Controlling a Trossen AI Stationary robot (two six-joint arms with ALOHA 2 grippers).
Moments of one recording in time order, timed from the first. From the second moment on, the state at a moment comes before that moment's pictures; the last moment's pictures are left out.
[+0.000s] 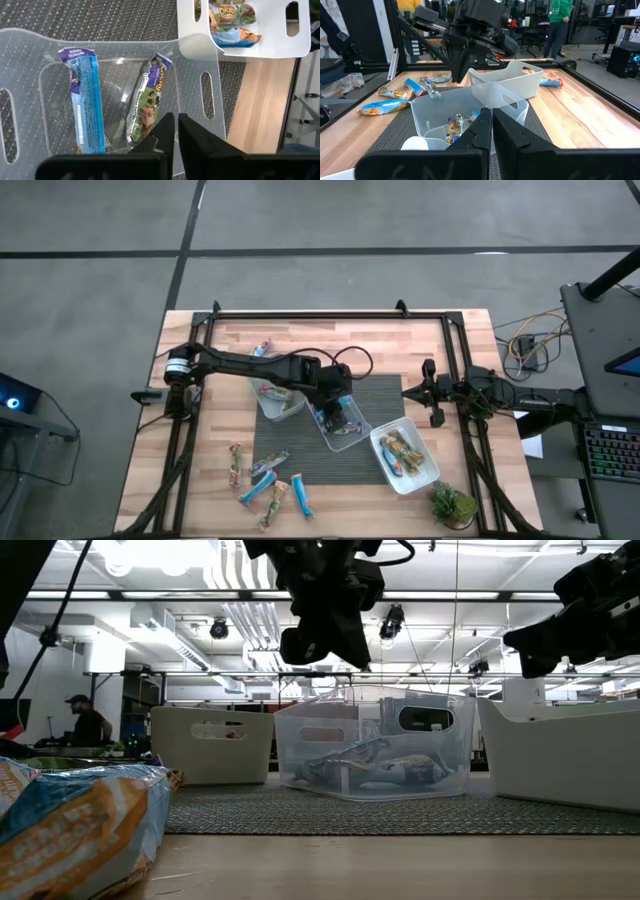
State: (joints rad) left arm 0.00 1.91 1.65 -0.73 0.21 -0.48; right arm -0.12 0.09 0.01 0.03 -0.16 0.05
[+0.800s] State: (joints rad) left arm 0.03 1.76 1.65 -0.86 0.19 -0.48; right arm -0.12 0.09 0.01 0.03 -0.16 0.05
